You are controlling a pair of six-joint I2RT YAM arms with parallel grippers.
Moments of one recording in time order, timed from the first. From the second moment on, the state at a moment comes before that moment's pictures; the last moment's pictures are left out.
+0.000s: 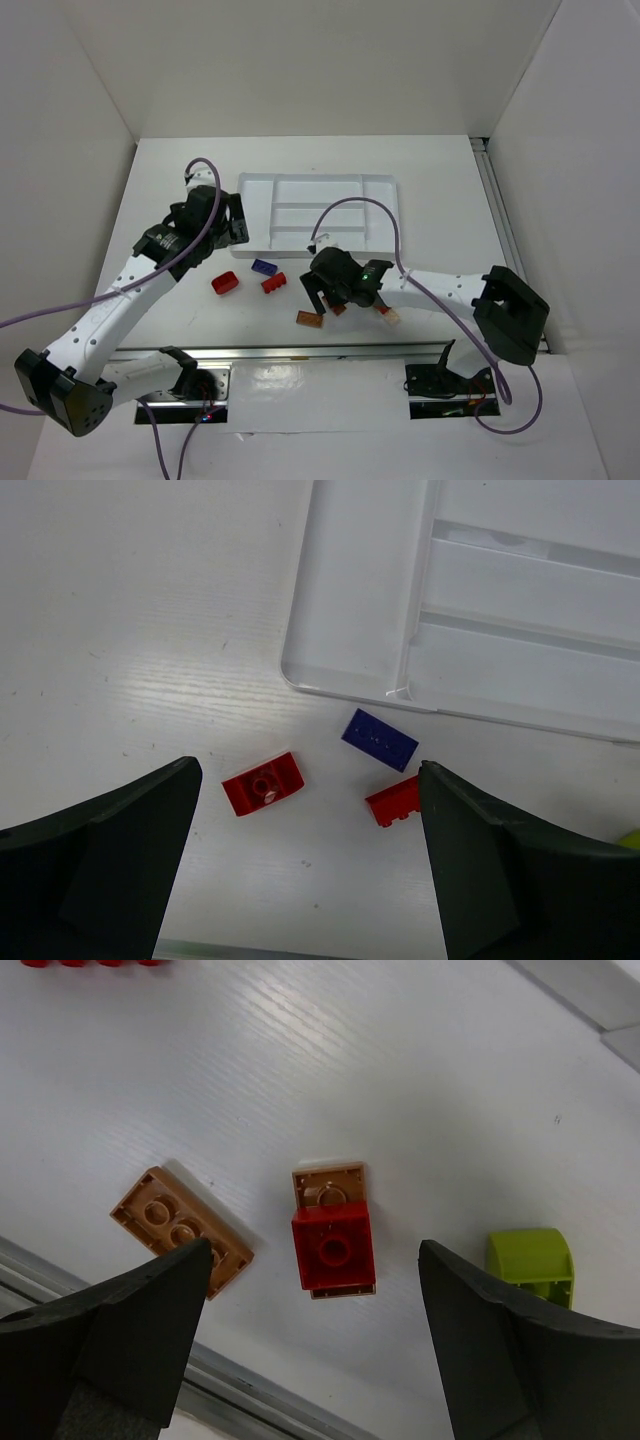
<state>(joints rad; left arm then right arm) -0.48 1.10 1.13 -0.78 -0.46 -0.51 1.01 1.48 0.88 -0.37 0.23 0.42</state>
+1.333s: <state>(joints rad) -0.48 0.90 1.03 -0.54 0.25 -0.35 1.01 1.16 1.05 -0.41 0.10 0.41</state>
